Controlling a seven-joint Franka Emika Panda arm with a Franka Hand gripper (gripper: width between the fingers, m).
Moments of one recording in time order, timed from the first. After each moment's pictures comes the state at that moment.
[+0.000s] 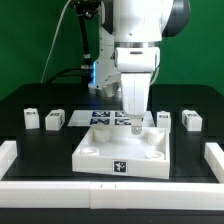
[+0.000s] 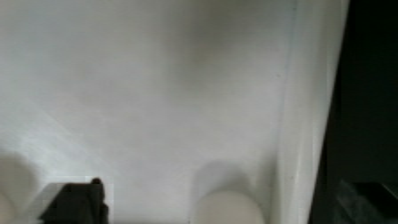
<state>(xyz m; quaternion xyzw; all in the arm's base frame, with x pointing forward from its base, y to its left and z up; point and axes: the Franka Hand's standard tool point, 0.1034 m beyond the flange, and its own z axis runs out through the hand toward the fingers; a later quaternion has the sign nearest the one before) 0.457 0.029 0.037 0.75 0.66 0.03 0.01</state>
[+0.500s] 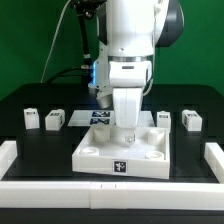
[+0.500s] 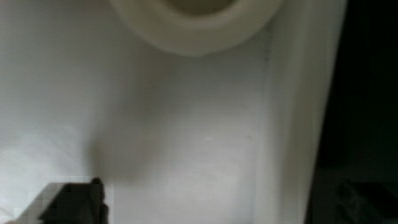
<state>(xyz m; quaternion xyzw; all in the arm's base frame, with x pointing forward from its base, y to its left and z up) 0.440 0.020 0.008 0.76 0.65 0.02 0.00</state>
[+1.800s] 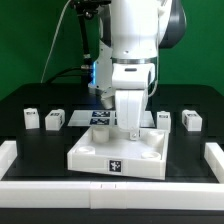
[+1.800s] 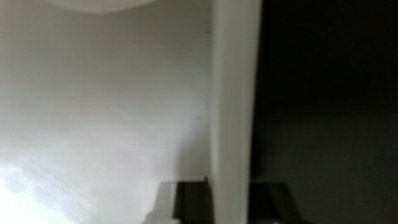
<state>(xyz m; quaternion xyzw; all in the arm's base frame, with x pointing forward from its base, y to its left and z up) 0.439 0.027 0.006 0.77 0.64 0.02 0.00</state>
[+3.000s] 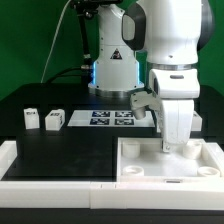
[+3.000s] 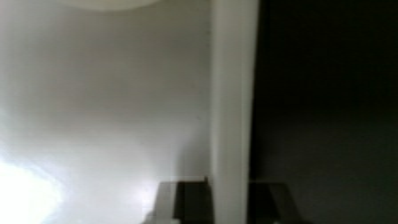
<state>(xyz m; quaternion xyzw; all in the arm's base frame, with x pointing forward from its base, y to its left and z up) 0.499 0.083 0.007 0.71 0.70 0.01 0.00</state>
